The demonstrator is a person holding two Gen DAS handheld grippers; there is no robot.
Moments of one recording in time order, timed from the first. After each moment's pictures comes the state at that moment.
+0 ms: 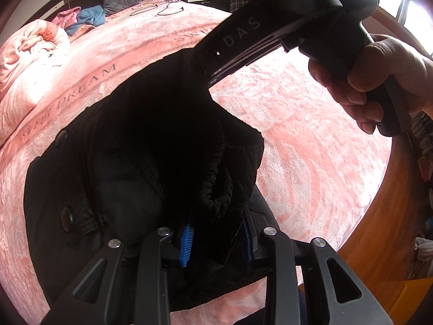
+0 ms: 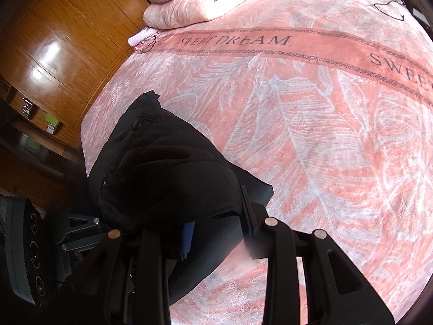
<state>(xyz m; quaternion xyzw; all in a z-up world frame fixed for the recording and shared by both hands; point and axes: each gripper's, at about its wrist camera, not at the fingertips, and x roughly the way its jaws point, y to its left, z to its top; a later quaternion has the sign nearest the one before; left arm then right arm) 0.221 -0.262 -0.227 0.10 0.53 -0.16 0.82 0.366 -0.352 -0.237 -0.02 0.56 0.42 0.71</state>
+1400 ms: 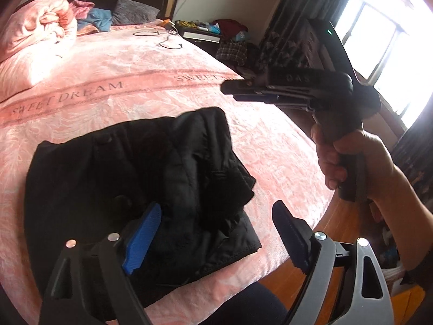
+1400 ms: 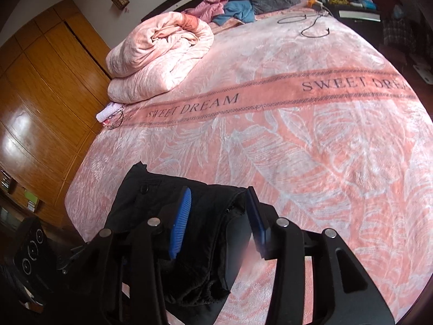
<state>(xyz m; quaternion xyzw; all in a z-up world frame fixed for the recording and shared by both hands) 0.203 -0.154 -0.174 -0.07 0.44 -0.23 0.86 0.324 -0.382 -0.176 0.10 0.46 0.30 0.83</state>
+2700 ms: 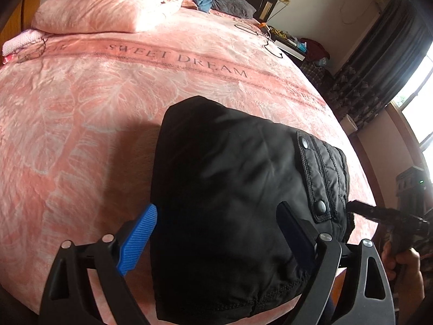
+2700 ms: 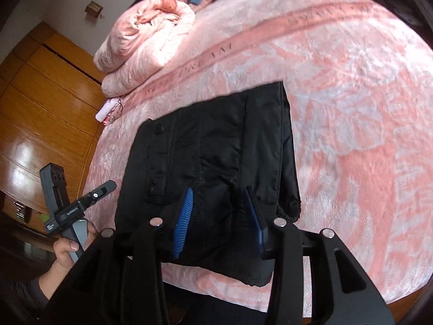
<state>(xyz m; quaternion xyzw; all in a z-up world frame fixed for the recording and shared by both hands) 0.213 0.021 -0.220 -0.17 0.49 -0.06 0.85 0.247 -0.369 -0.256 0.19 0.57 0.24 0.77</state>
